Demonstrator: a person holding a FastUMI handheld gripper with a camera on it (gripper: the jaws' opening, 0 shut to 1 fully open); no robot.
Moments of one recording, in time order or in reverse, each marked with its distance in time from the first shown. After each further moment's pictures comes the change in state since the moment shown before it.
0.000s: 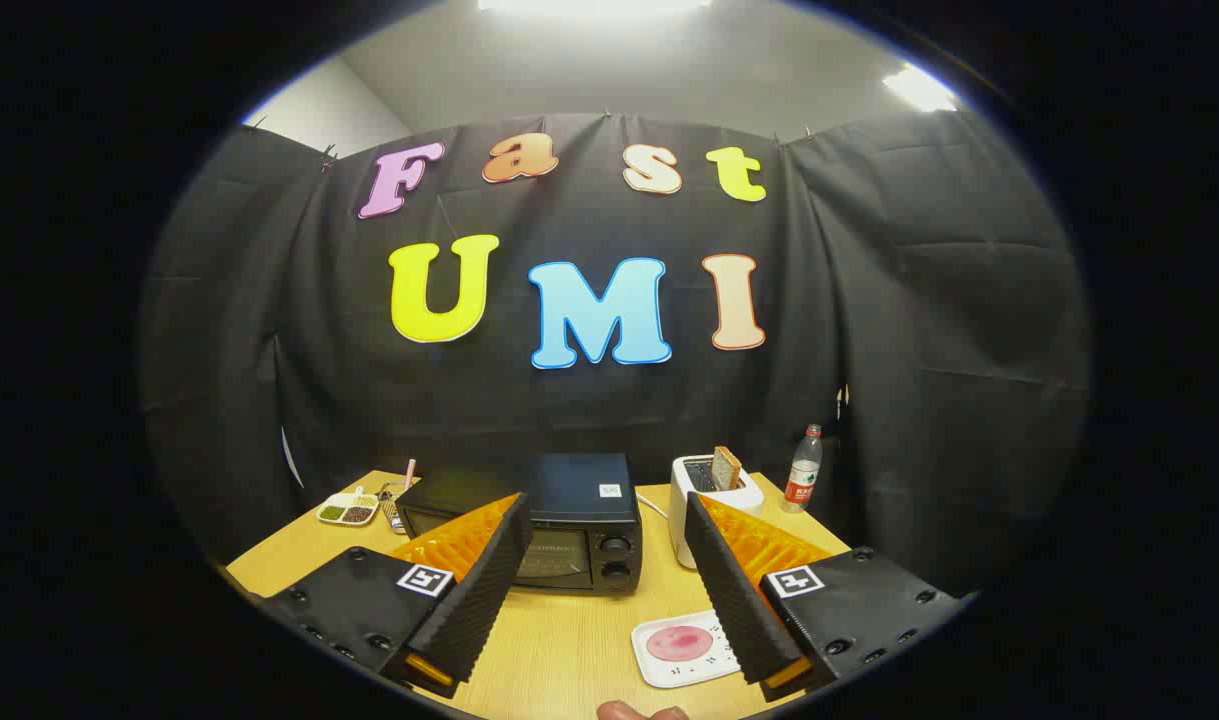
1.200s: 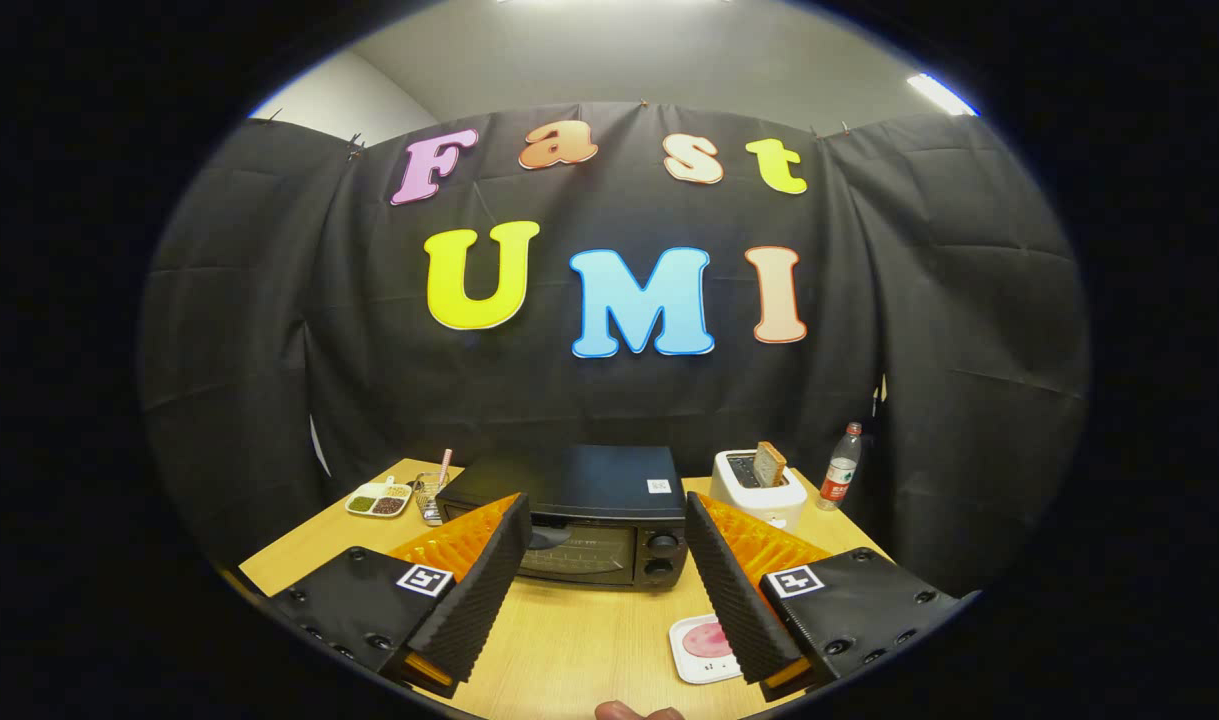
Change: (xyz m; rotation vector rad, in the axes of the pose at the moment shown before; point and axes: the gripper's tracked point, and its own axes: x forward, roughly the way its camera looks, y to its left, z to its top) arm 0.009 0.058 0.006 -0.034 0.039 0.109
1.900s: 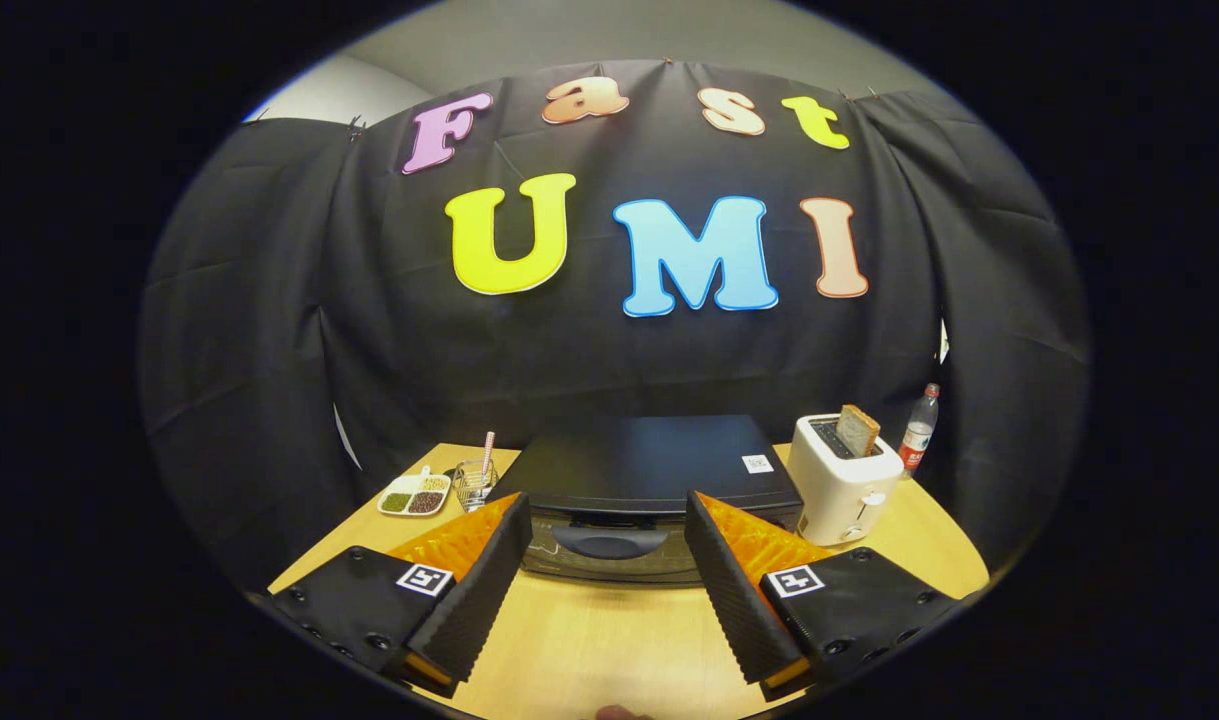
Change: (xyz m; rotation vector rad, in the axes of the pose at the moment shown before) arm 0.079 0.080 -0.030 0.073 0.118 0.075
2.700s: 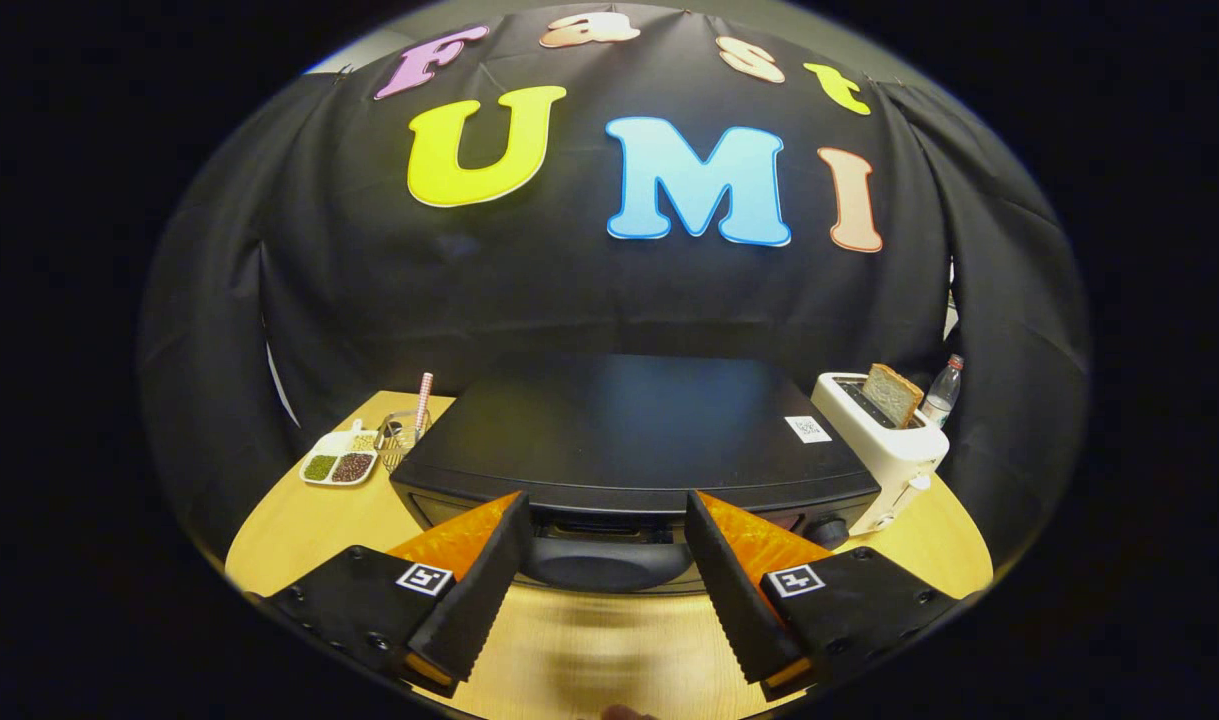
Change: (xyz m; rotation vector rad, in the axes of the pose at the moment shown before) arm 0.114 -0.018 -0.068 -0.055 0.178 -0.135
